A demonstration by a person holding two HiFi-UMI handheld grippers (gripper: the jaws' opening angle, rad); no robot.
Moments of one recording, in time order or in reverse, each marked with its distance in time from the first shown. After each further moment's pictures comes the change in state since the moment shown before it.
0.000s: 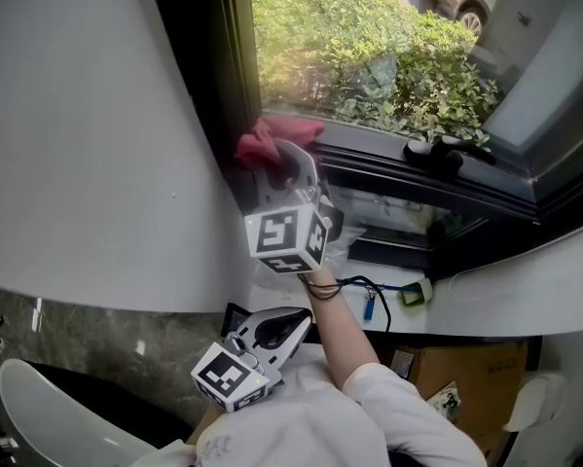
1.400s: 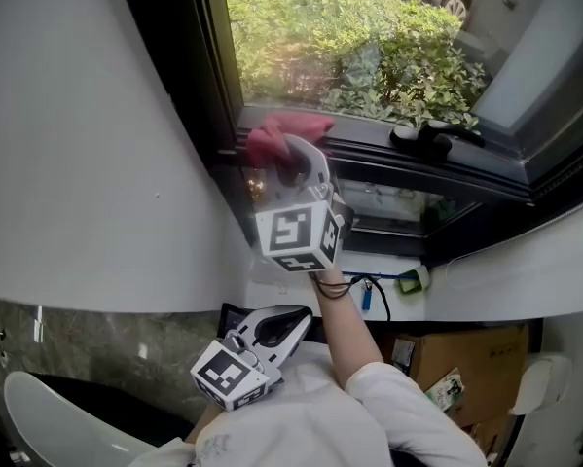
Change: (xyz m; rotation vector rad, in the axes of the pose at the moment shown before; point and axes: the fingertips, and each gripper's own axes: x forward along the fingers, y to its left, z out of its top) left arm 0.005 -0.011 -0.008 0.001 0.030 -0.059; right arm -0.022 -0.029 -0.018 0.013 0.027 -0.053
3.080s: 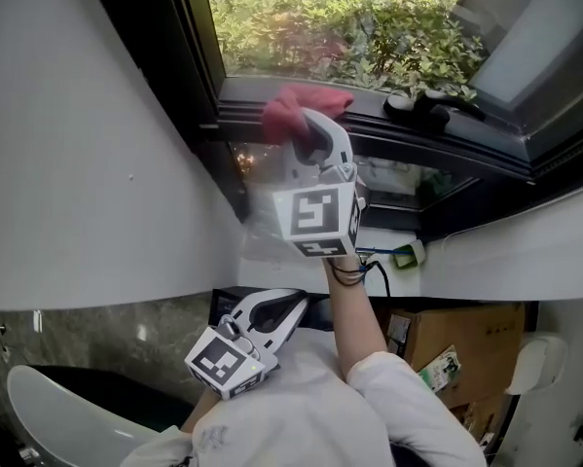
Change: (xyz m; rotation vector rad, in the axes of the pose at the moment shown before) left arm 0.005 -0.003 -0.013 -0.008 0.034 0.000; right arm -0.024 -0.035 -0.016 0.058 0.006 -0.038
